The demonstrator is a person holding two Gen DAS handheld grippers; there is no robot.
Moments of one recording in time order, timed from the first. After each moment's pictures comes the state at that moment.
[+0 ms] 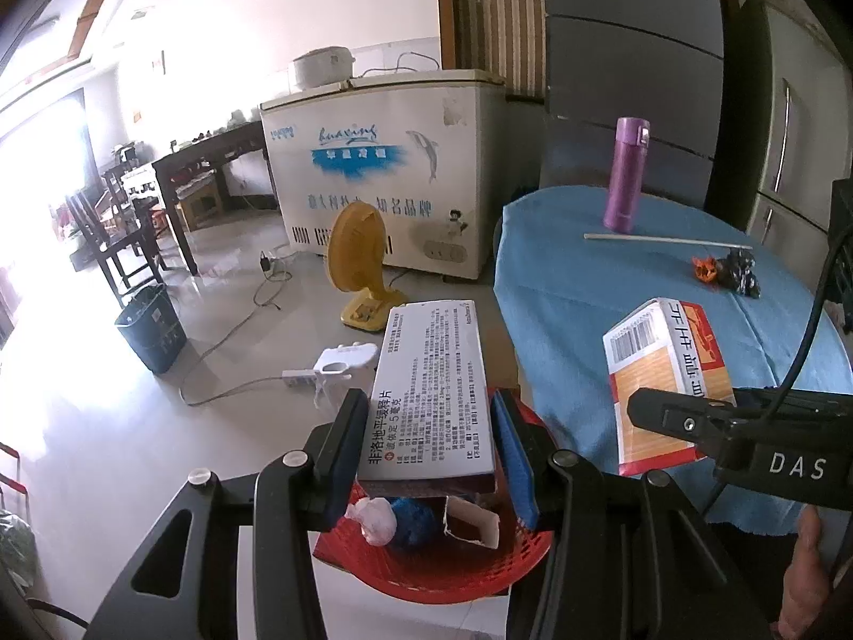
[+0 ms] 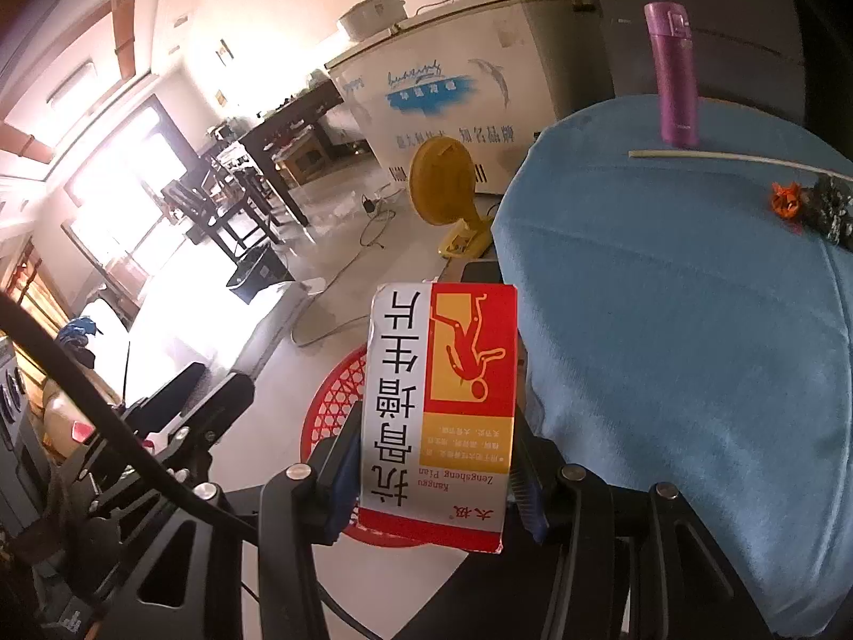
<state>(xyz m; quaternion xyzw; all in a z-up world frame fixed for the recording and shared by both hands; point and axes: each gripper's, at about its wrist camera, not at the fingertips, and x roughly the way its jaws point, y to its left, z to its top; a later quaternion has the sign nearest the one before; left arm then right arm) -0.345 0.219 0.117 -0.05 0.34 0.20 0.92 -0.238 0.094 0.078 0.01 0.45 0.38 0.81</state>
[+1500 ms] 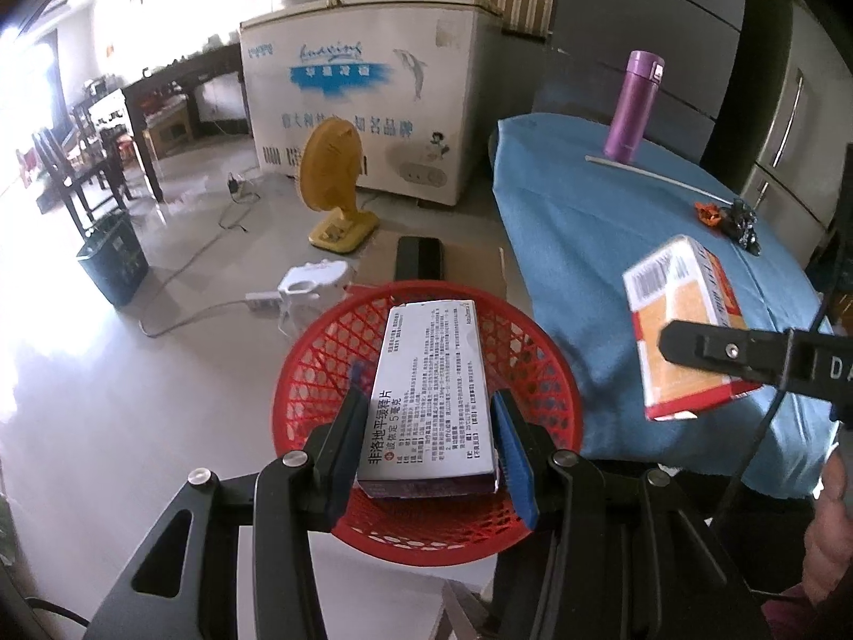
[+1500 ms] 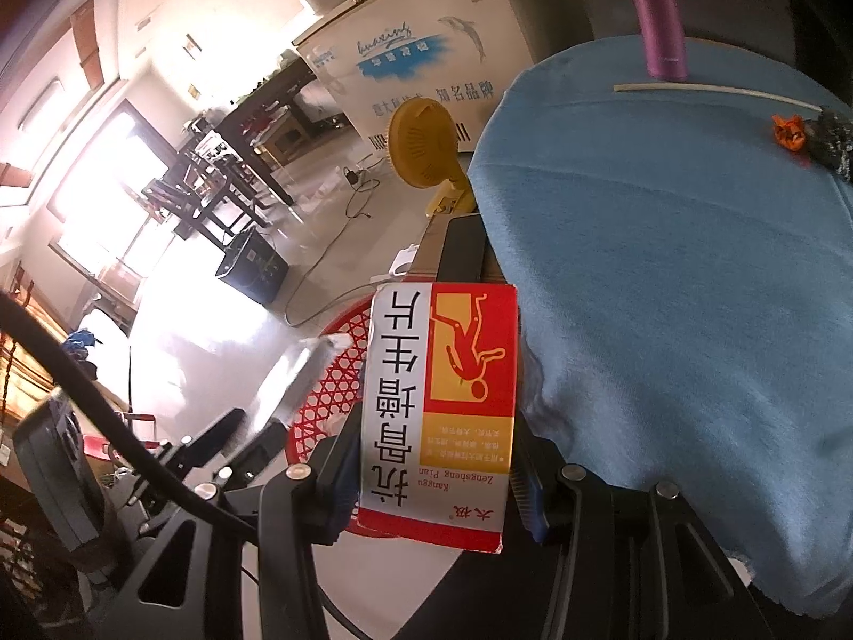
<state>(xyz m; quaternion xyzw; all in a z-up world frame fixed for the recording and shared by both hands) -0.330 0.256 0.054 -0.11 0.42 0.15 0.89 -0.206 0.118 0.035 0.03 0.51 0.36 0.78</state>
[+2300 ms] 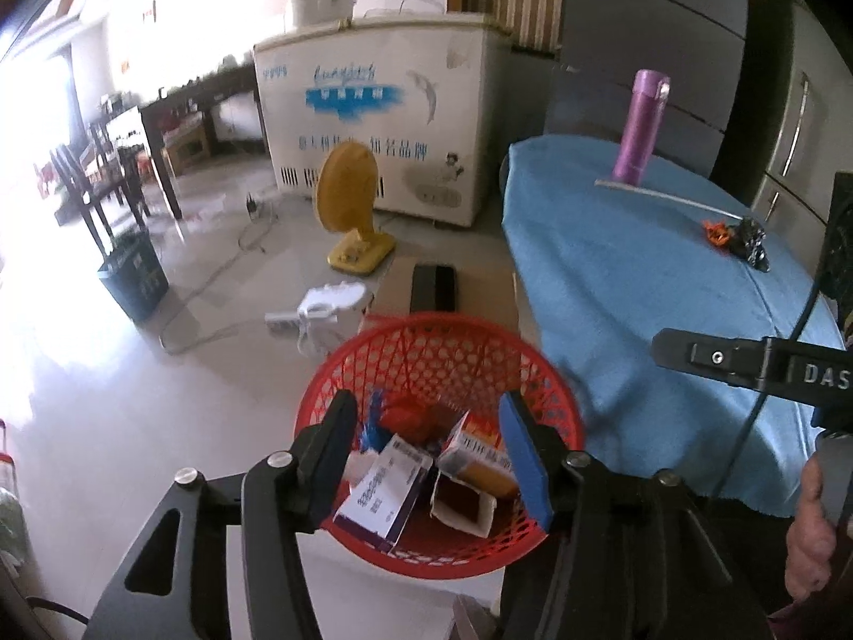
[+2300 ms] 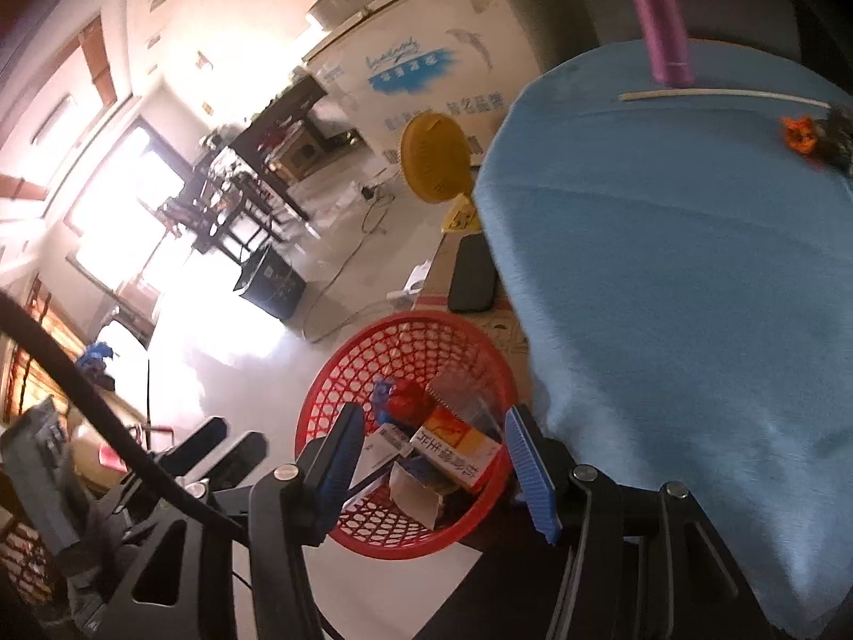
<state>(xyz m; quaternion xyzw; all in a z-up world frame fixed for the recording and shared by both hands) -0.338 0.246 0.084 -0.08 0.39 0.18 0.90 -0.196 0.104 0.034 0.07 0.49 0.37 0.79</state>
